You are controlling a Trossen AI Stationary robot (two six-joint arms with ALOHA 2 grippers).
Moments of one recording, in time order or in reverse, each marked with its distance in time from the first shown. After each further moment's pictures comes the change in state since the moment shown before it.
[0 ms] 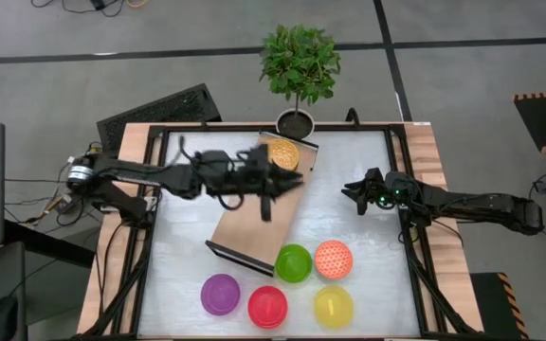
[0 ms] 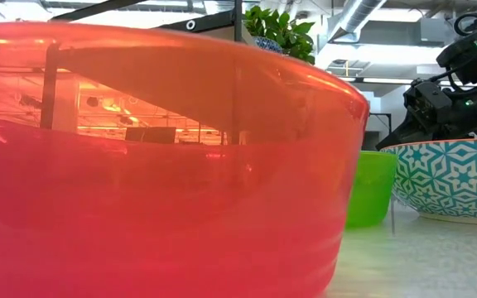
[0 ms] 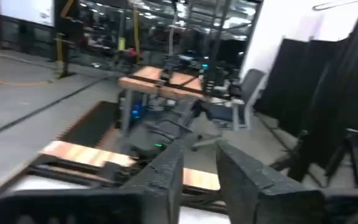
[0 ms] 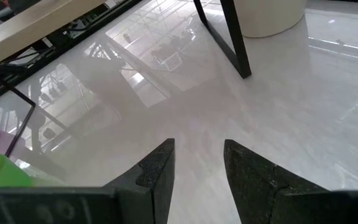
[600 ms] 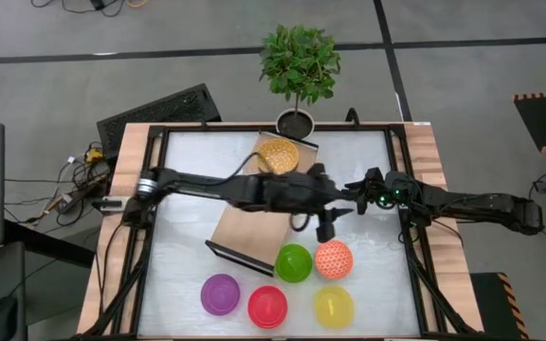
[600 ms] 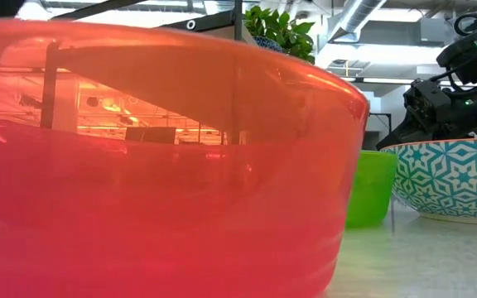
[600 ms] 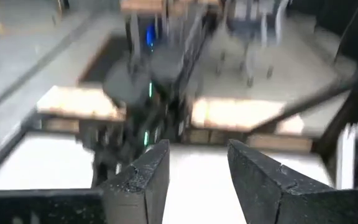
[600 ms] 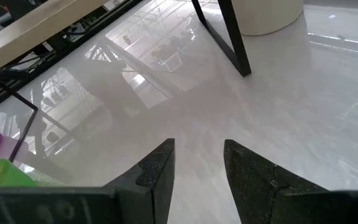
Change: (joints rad) left arm -0.038 0.566 0.784 -0.609 -0.047 0.116; right arm 0.000 0.000 0.000 0.001 0.000 0.034
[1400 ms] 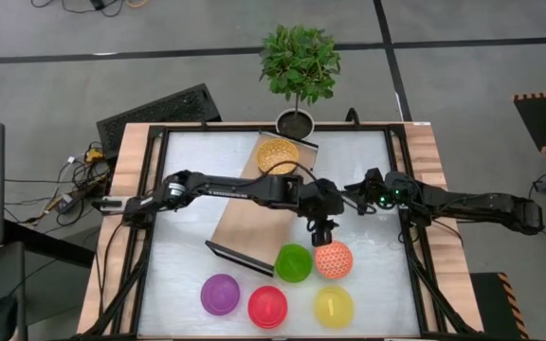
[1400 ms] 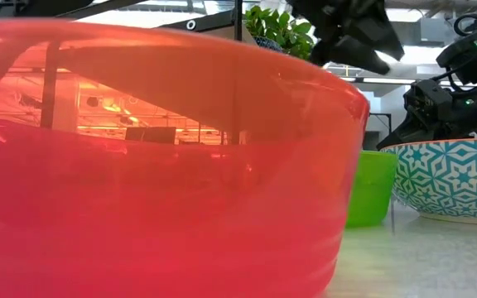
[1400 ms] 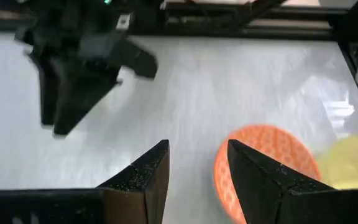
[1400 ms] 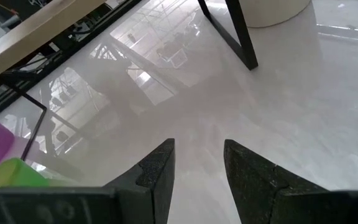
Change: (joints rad) left arm 0.040 0.215 0.146 -0.329 0.189 0.016; right arm 0.002 0.001 0.000 -0.006 -0.025 0.030
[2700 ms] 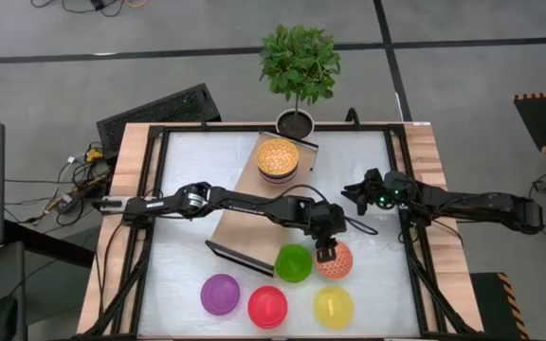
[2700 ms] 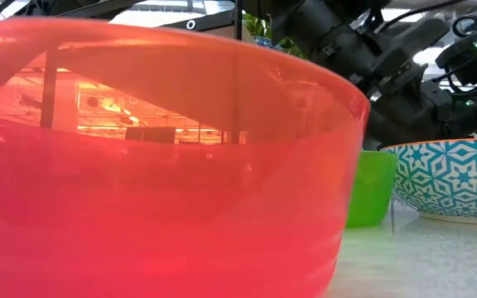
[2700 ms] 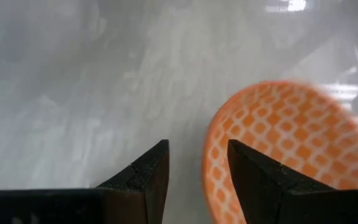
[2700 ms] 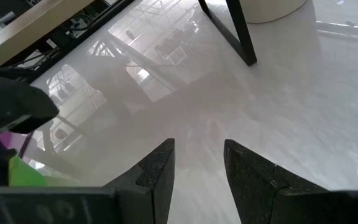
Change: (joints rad) left arm -0.025 0.184 0.009 0.047 0.035 -0.110; right arm 0.000 0.013 0.000 0.000 -0.001 -0.003
